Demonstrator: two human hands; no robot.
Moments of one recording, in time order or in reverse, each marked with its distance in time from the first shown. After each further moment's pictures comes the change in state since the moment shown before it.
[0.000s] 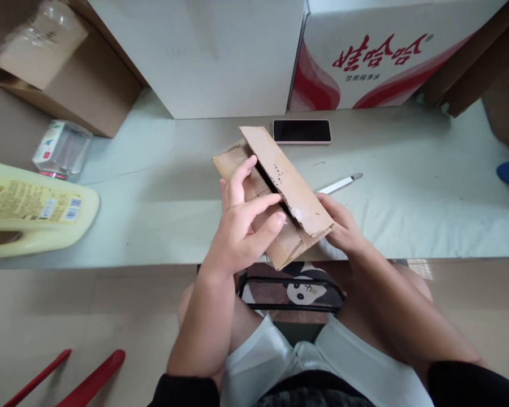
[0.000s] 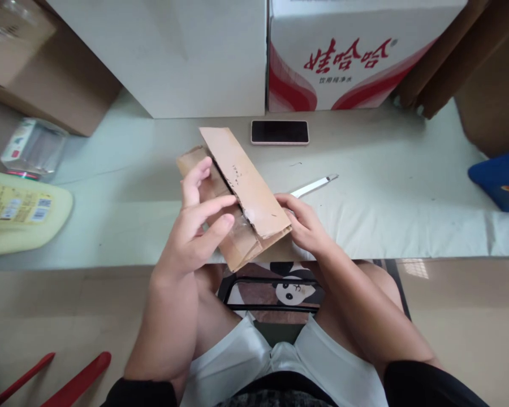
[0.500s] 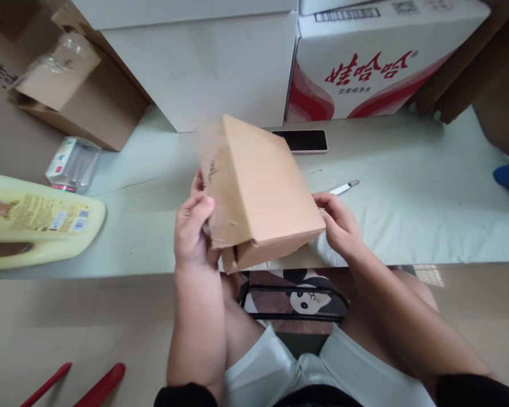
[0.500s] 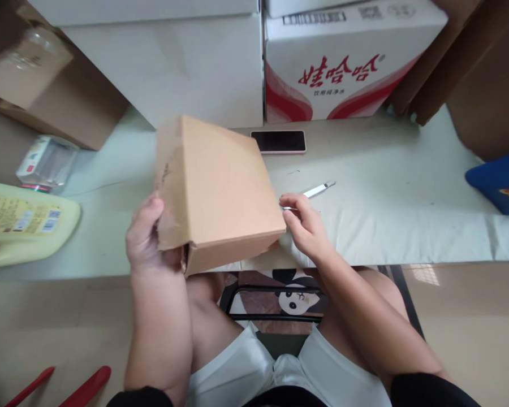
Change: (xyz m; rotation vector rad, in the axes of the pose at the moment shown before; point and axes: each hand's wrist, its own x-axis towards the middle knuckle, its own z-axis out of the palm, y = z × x) left_hand 0.011 -0.019 -0.023 -0.960 0.500 -0.417; right_hand -0.002 0.008 0.004 -0.016 0.249 0.019
